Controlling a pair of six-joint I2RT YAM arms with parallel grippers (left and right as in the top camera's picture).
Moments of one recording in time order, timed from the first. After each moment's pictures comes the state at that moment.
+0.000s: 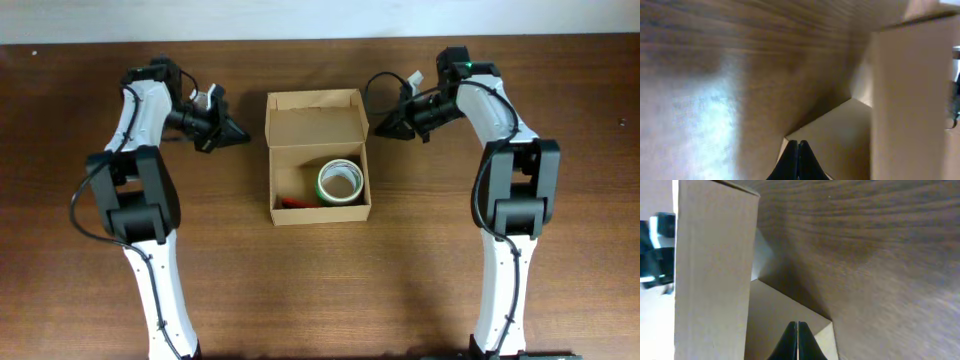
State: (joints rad) left arm 0.11 2.52 2.12 -1.26 0.85 -0.12; right arm 0.02 2.47 2.05 -1.08 -0.91 0.23
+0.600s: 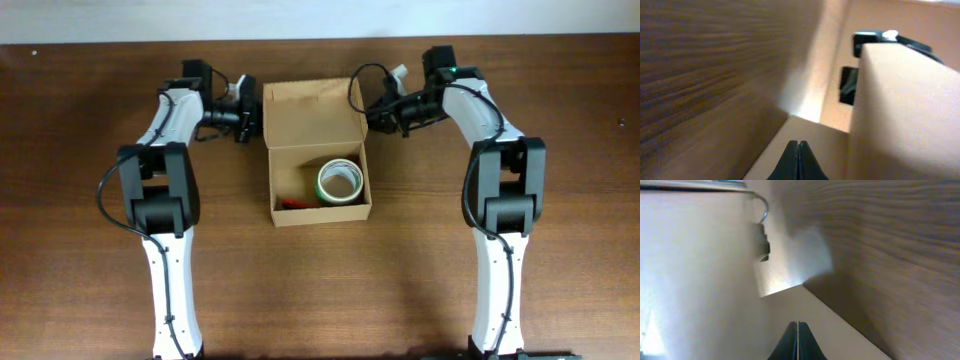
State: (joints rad) left arm 0.01 2.62 2.12 -0.92 1.24 -0.28; right arm 0.07 2.51 2.05 -0.90 -1.14 0.31
